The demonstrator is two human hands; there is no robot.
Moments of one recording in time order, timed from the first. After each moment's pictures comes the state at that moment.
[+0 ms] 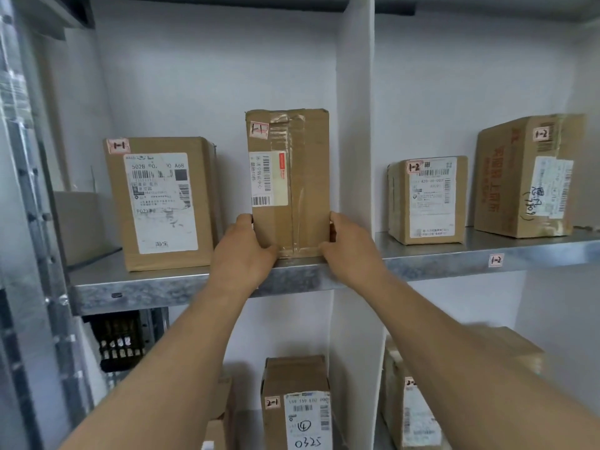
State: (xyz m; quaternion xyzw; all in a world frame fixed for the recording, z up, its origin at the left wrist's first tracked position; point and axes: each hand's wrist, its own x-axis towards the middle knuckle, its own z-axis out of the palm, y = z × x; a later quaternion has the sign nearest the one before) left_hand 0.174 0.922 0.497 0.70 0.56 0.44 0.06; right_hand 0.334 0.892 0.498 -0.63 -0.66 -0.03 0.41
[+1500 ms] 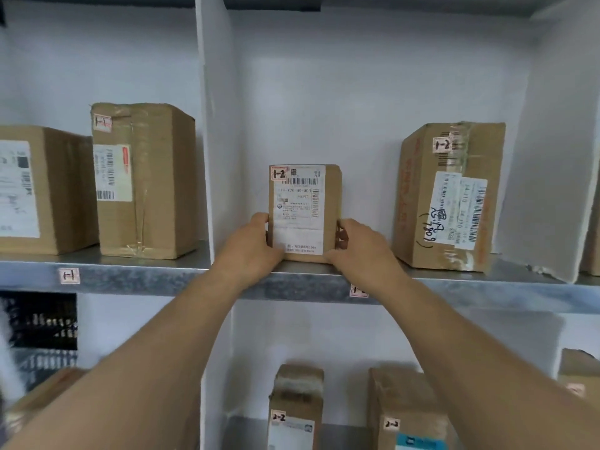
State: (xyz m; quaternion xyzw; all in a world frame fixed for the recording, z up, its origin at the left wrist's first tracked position) left_hand 0.406 0.908 0.505 0.71 0.57 0.41 0.09; right_hand 0.585 0.892 0.506 -0.57 -0.72 0.01 0.39
